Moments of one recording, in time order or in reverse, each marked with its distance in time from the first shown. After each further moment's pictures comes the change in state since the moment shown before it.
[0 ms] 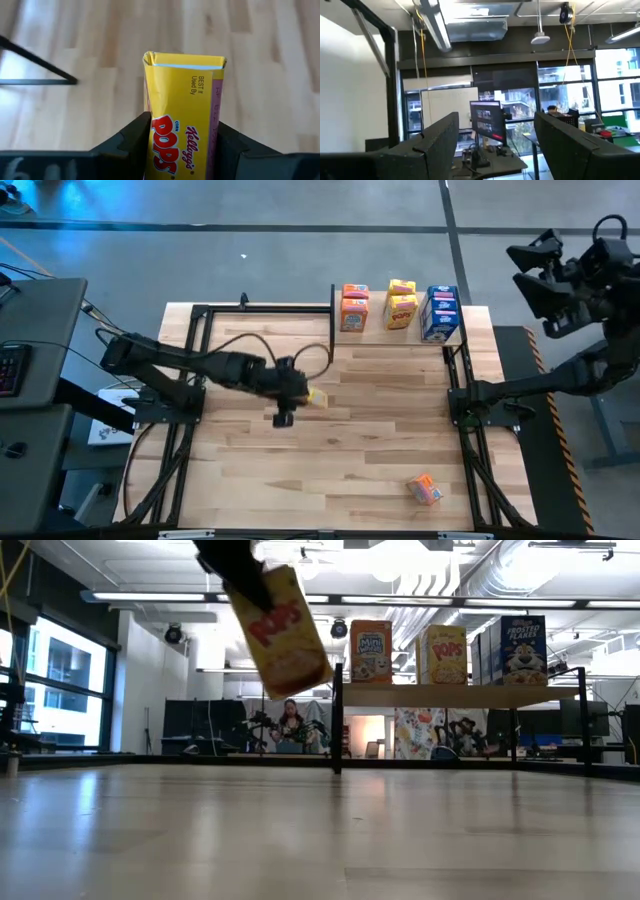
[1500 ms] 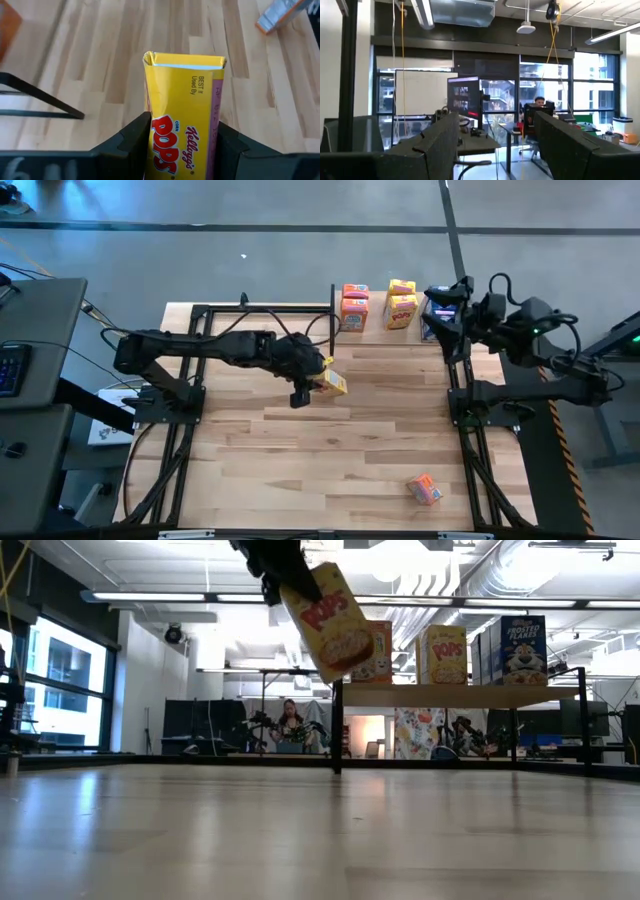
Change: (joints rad) left arm 0.182 0.086 0.135 0.070 0.180 0.059; right arm -0.059 -0.198 -0.852 0.630 0.027 -0.118
